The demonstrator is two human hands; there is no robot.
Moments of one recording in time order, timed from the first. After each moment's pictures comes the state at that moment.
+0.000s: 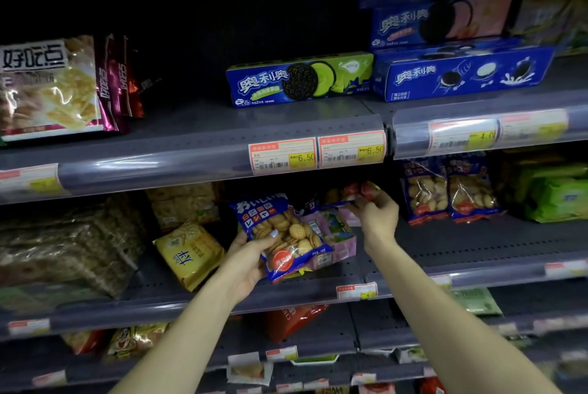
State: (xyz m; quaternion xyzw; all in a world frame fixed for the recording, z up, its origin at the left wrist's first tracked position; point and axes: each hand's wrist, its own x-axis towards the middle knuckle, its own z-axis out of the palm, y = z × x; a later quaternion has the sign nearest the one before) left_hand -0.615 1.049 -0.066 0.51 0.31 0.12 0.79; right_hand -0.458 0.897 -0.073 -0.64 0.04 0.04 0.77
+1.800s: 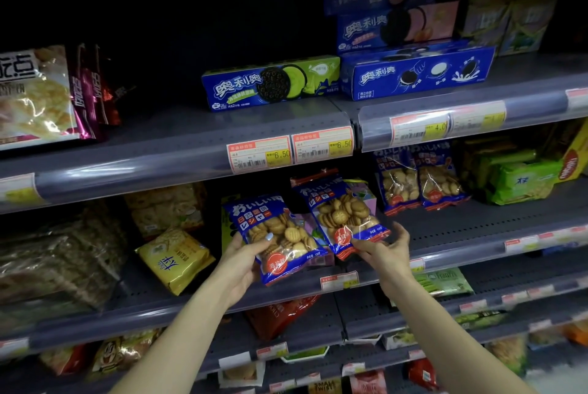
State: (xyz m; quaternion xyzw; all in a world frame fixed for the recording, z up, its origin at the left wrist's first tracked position) left_hand -0.619 1.036 -0.071 0.56 0.29 0.09 0.77; right_hand -0.502 0.824 -0.109 -0.58 0.10 0.12 0.80
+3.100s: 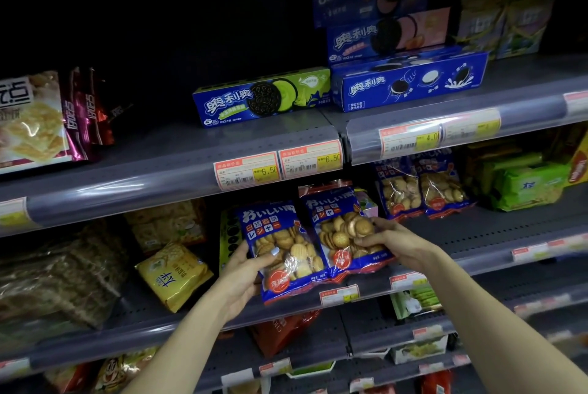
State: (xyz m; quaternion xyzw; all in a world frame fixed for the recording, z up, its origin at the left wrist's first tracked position) left_hand -0.611 1.031 -0.069 0.62 0.27 0.06 0.73; right_hand -0.435 0.797 -0.085 -0.67 -0.09 0.36 0.64
